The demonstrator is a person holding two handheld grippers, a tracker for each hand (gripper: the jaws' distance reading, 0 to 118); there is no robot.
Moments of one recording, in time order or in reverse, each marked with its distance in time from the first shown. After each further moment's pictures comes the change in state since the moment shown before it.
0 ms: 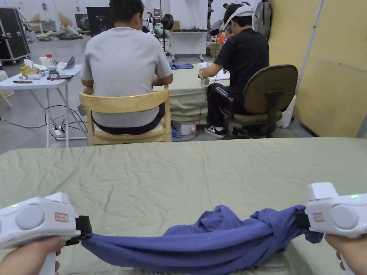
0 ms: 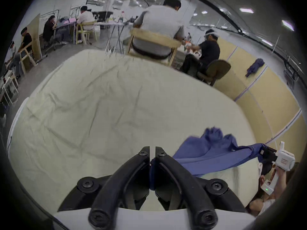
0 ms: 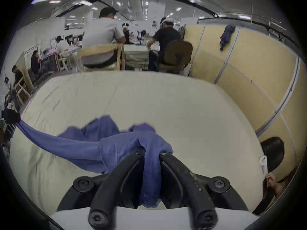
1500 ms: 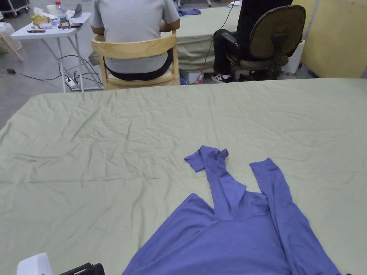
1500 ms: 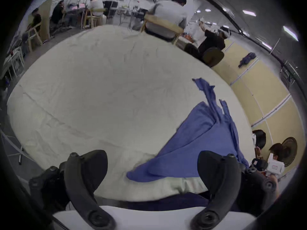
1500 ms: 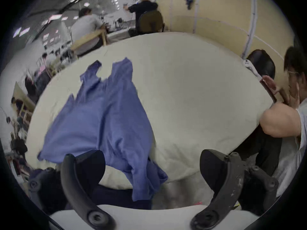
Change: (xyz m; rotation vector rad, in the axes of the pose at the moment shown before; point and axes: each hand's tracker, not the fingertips) left arm -0.065 -0.293 0.184 -0.020 -0.055 0.061; right arm 0.031 -0.313 0.194 -0.154 0.047 -0.360
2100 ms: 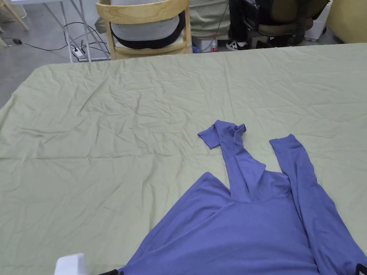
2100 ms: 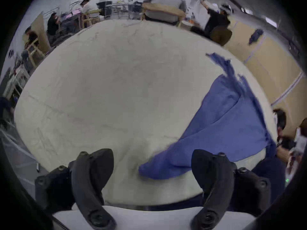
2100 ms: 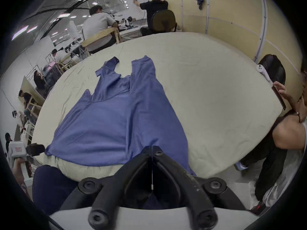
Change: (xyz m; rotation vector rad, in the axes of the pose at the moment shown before) left arm -0.076 -0.111 -0.091 -0.188 0.185 -0.174; right arm -0.049 0.003 -0.016 -0.028 0.091 0.118
